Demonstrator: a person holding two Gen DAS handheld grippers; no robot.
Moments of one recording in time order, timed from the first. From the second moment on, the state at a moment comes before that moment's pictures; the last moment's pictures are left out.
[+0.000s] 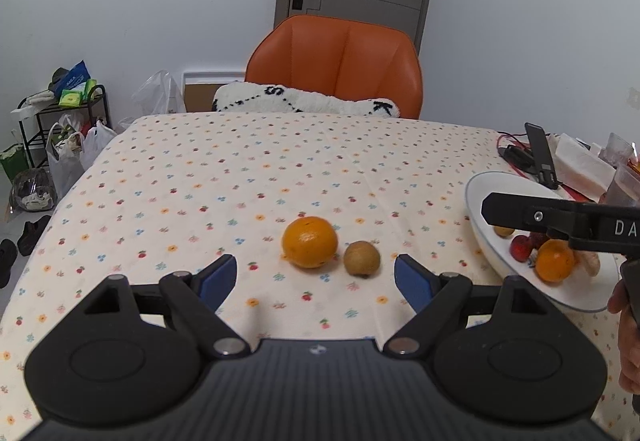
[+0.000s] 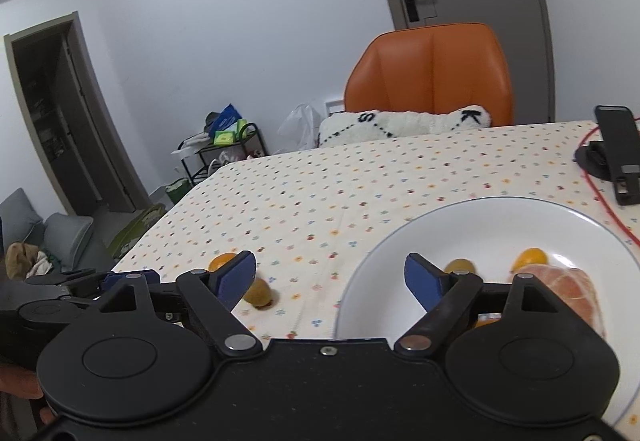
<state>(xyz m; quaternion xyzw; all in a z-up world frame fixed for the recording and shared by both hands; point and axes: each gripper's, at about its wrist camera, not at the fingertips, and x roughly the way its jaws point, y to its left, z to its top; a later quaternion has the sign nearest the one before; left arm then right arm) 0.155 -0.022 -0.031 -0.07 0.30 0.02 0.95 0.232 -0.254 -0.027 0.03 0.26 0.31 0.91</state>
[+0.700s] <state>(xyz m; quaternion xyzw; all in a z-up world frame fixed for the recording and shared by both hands) 0.157 0.027 -0.039 -0.10 0.30 0.05 0.95 0.236 -0.200 -0.035 -0.01 0.28 0.35 0.89</state>
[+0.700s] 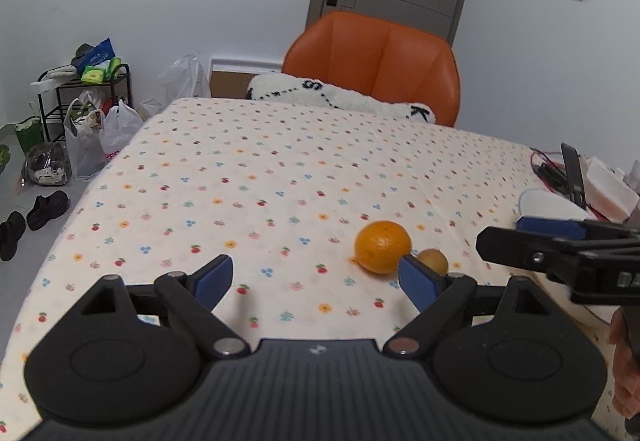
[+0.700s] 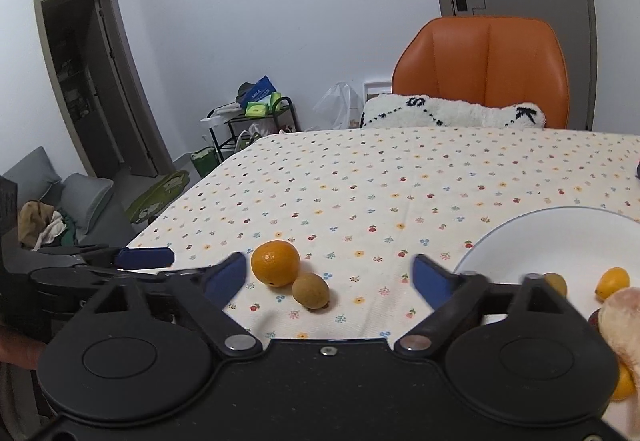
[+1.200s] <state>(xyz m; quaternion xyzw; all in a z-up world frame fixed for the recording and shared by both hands) 0.160 0.037 -0.035 -0.12 0.28 0.05 0.95 0.247 -0.168 -0.060 -0.04 0.33 0.37 0.87</state>
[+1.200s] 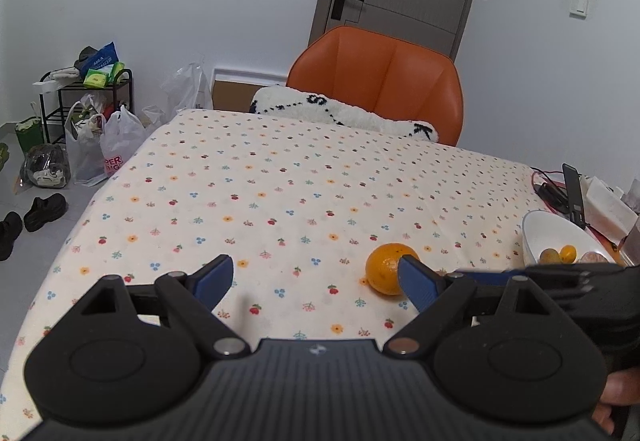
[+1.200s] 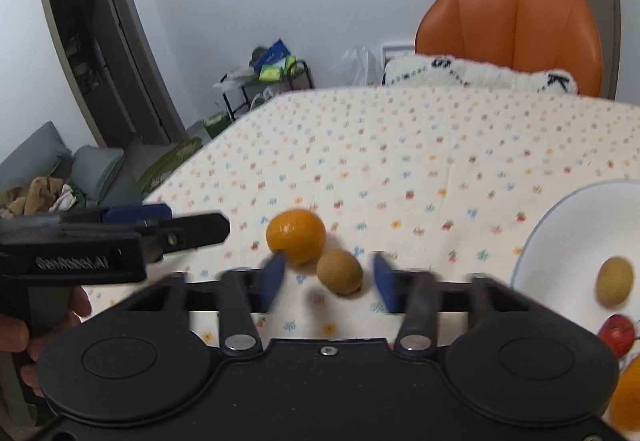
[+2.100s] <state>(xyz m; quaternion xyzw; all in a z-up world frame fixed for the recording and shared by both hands) 0.195 -0.017 -0.053 -0.10 0.31 0.00 0.95 0.234 -0.252 -0.022 0.00 0.27 0.32 0.91</state>
